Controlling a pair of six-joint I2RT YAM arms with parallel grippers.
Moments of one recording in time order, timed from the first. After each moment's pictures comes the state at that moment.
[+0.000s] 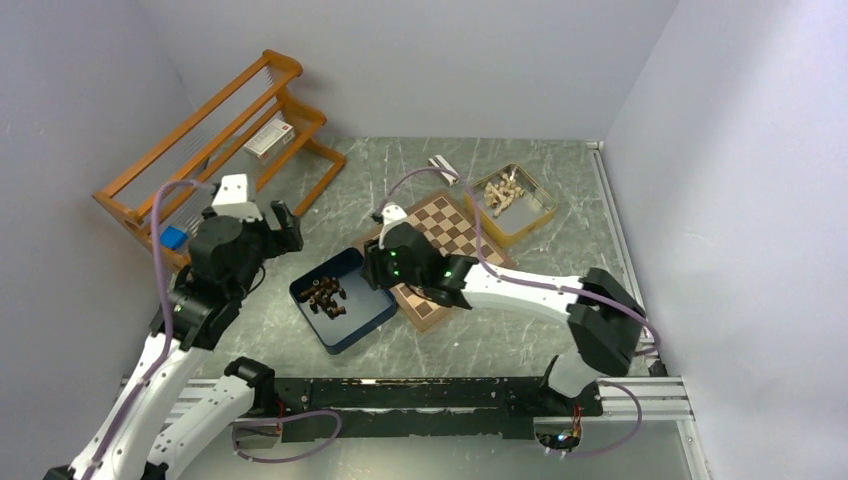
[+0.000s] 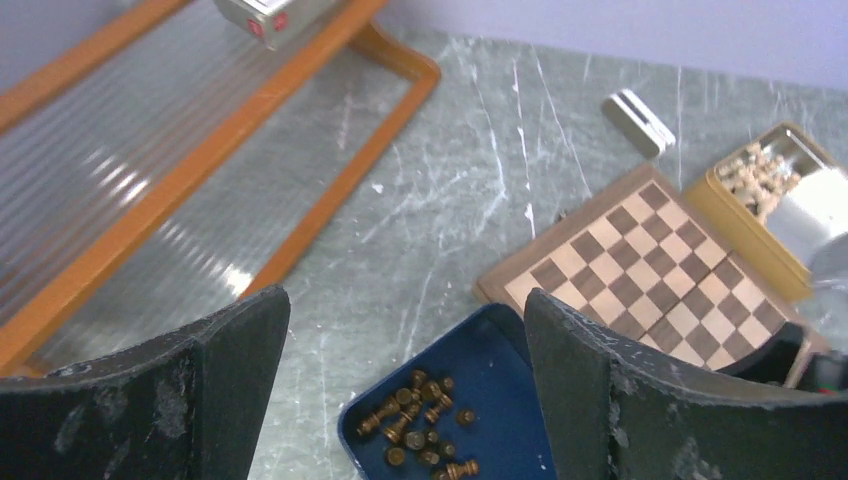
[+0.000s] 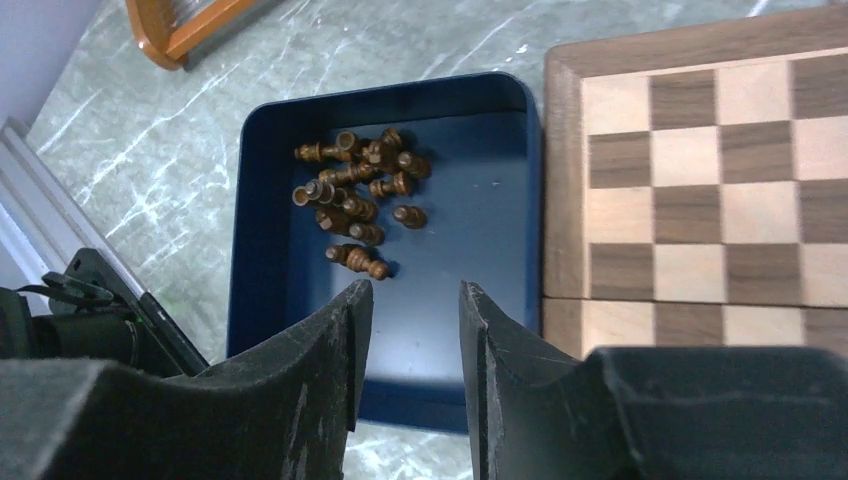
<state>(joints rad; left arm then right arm) -0.40 0.72 0.90 -0.48 -0.33 -0.28 1.02 1.54 1.02 0.00 0.13 0.46</state>
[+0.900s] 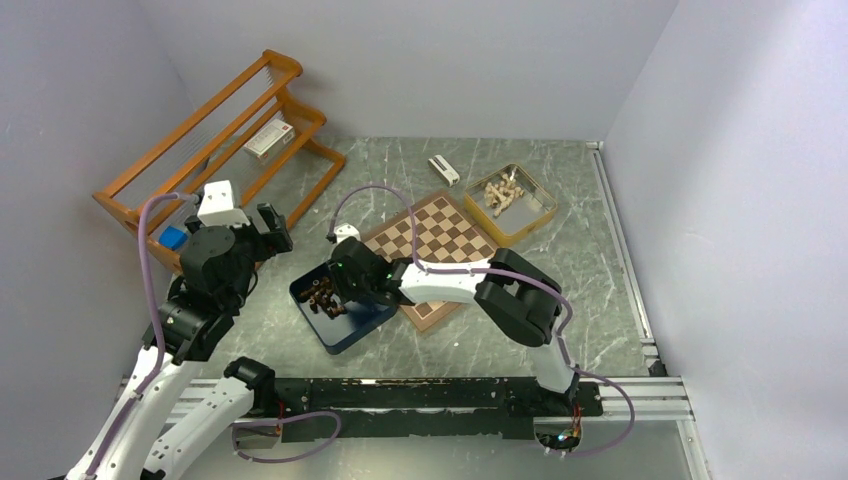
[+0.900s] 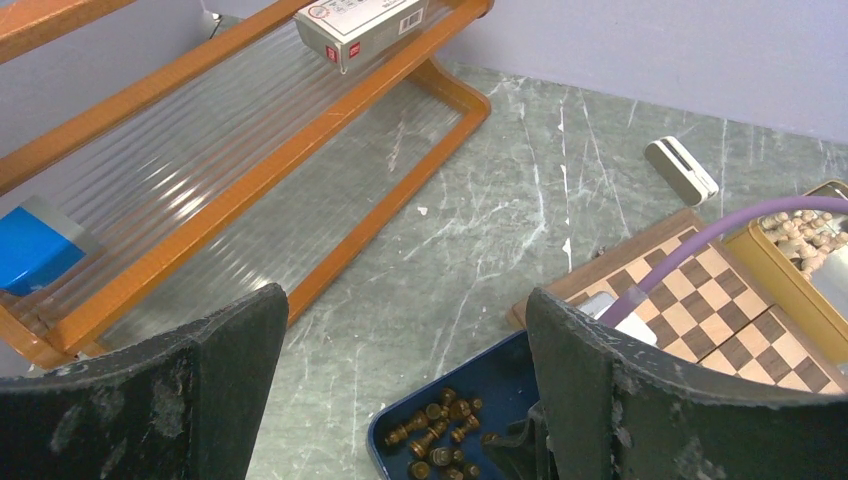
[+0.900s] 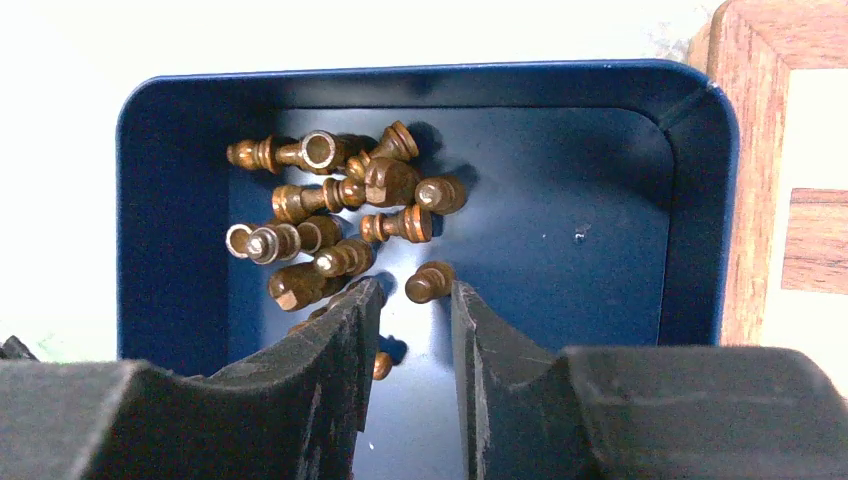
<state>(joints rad) -0.43 0.62 0.88 -0.48 -0.51 -0.28 1.11 2.02 1.32 -0.01 0.12 0.44</state>
